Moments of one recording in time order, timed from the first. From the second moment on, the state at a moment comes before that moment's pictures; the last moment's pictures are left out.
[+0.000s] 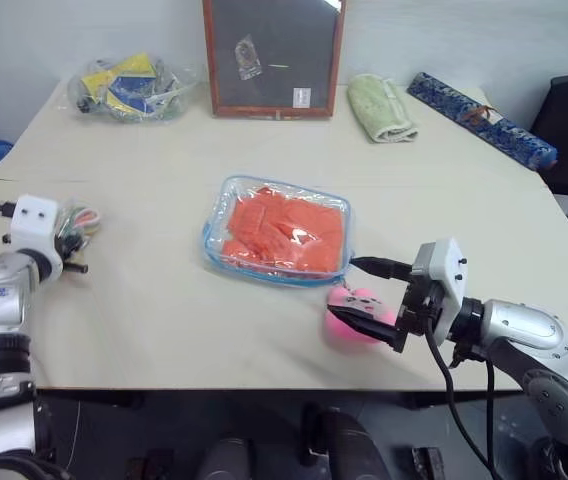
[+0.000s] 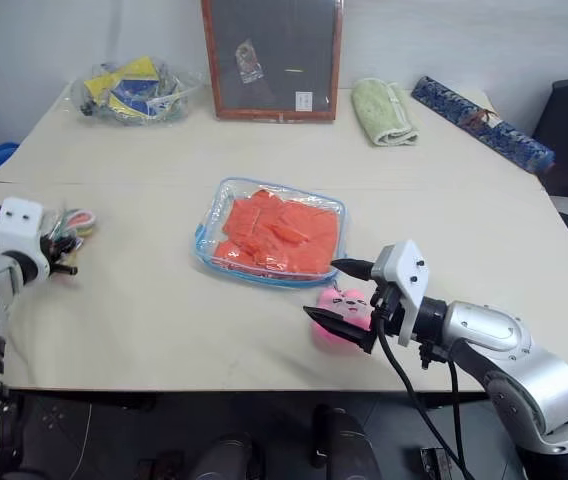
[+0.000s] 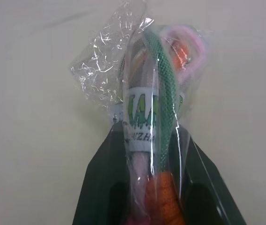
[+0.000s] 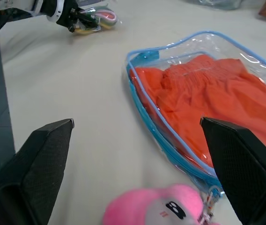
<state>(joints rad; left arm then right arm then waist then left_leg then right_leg) -0.47 0.81 0.31 0.43 -0.07 0.52 -0.36 -0.15 -0.71 -0.08 -0.66 0.73 0.67 0.69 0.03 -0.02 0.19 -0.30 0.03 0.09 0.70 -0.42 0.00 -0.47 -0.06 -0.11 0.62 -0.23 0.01</state>
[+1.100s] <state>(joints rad) -0.80 0.84 -0.17 0.42 0.01 -0.19 -1.13 -0.11 -0.71 -0.07 -0.63 0.66 0.65 0.72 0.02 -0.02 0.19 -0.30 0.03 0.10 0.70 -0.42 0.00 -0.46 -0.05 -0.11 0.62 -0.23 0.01</state>
